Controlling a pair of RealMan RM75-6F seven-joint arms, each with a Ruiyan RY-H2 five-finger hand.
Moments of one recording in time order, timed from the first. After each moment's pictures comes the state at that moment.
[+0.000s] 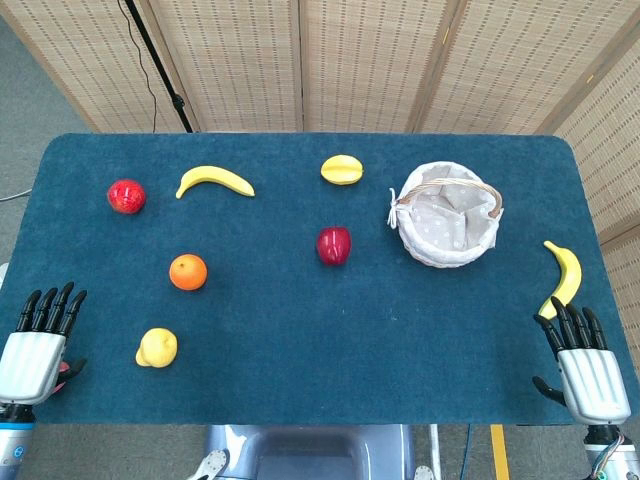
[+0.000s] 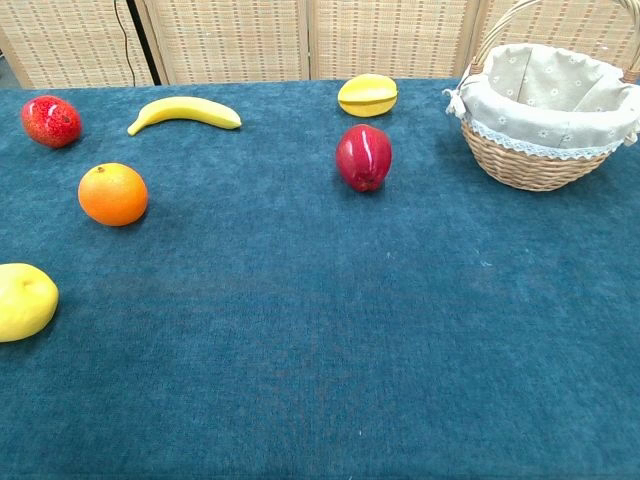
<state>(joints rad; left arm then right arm) -0.07 -1.23 0.00 -1.55 1.58 1.52 0.32 0.02 -1.12 0.02 -1.69 -1.57 1.53 -0.25</state>
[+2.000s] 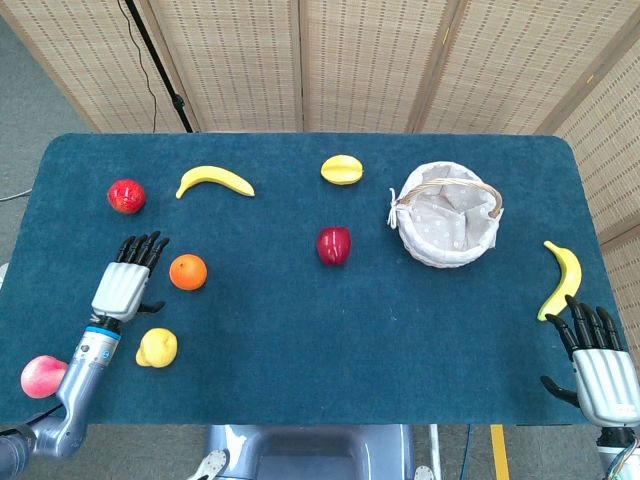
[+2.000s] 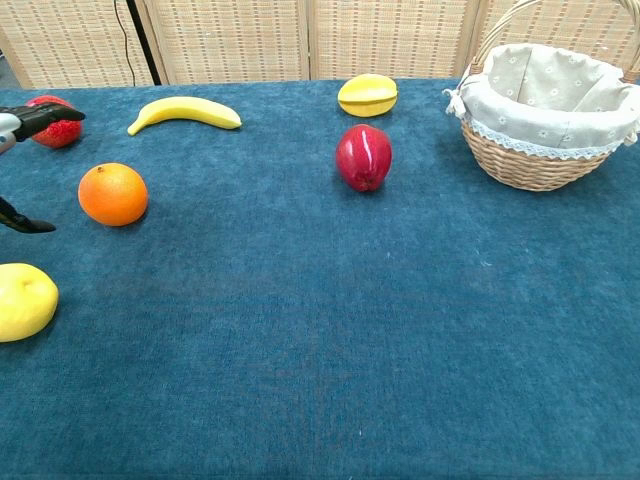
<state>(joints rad) -0.44 -1.51 -0.16 -1.27 1.38 1.13 0.16 0.01 -1.09 0.02 -1.70 -1.57 1.54 -0.17</state>
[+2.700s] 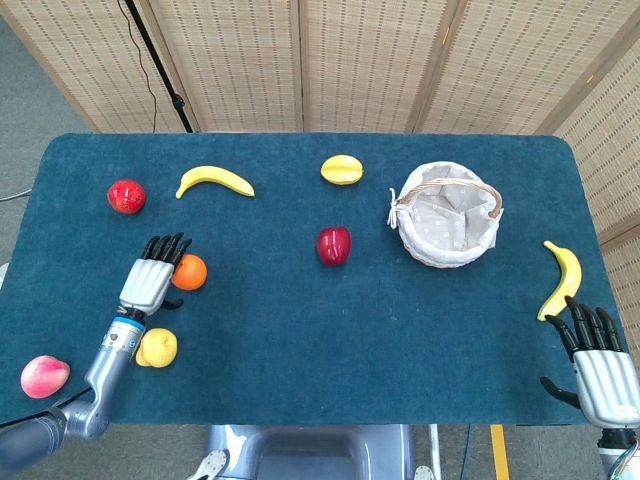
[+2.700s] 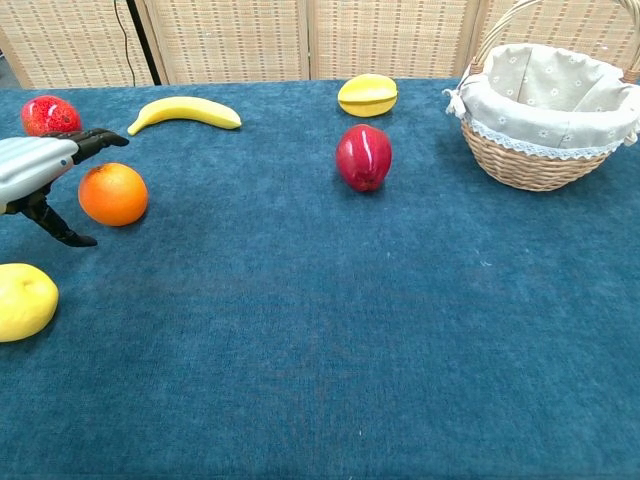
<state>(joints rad) -0.52 -1.65 -0.15 -1.09 1.34 1.04 0.15 0.01 -1.08 0.02 -1.70 -1.58 1.55 -0.15</state>
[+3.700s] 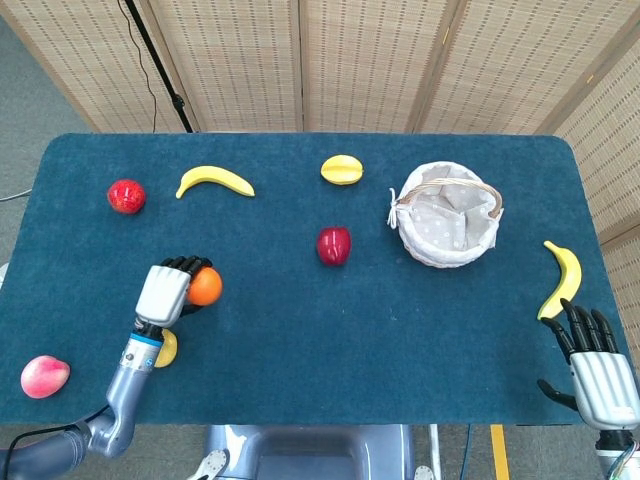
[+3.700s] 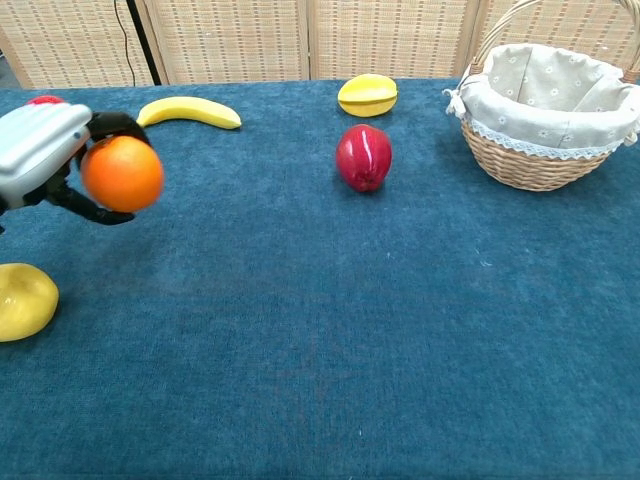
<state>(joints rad) -0.50 -1.74 -0.13 -1.17 1.48 1.34 0.17 0.00 -1.08 0.01 -1.71 -1.59 1.54 -0.14</state>
